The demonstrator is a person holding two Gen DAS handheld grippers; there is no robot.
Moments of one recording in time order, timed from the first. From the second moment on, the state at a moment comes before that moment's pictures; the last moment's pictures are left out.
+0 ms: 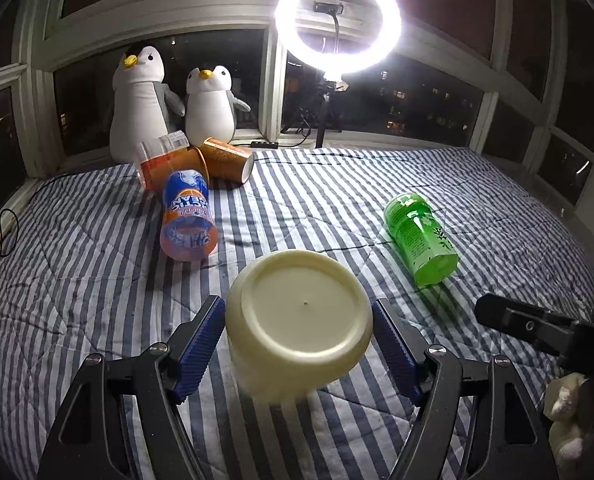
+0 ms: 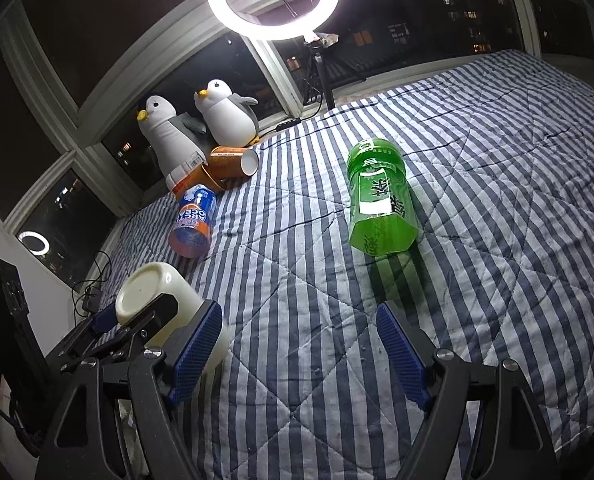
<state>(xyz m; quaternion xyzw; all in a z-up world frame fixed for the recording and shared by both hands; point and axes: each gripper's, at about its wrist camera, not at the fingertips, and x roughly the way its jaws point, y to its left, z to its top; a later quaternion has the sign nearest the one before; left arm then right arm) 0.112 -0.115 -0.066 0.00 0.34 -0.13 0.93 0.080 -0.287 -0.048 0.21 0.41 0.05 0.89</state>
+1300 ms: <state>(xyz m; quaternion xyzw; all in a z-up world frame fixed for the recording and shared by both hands) 0.140 -0.108 -0.092 0.00 0.35 -0.12 0.93 0.076 -0.271 -0.044 0.18 0.41 0.05 0.89</state>
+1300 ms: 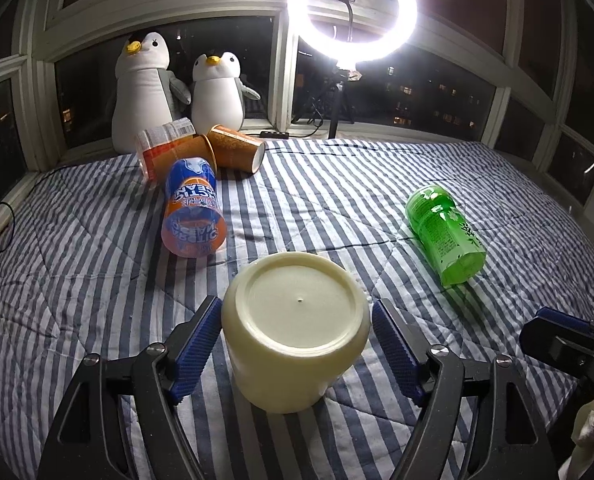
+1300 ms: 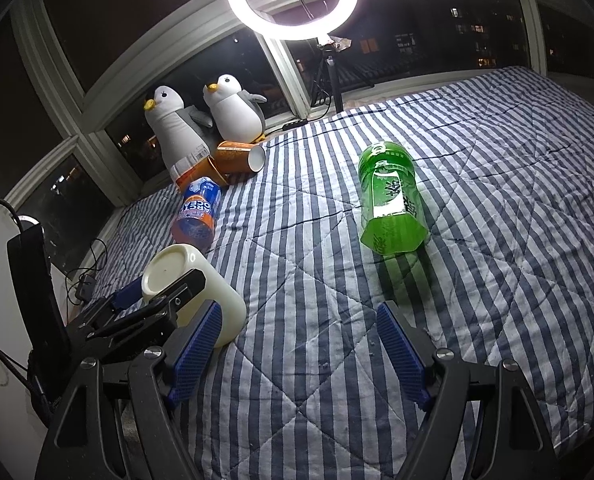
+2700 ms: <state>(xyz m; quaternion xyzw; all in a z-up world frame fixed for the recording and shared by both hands) -0.003 0.005 -0.019 -0.02 0.27 -0.02 0.96 0.007 -0.171 -0.003 0.01 0.28 0.05 0.96</state>
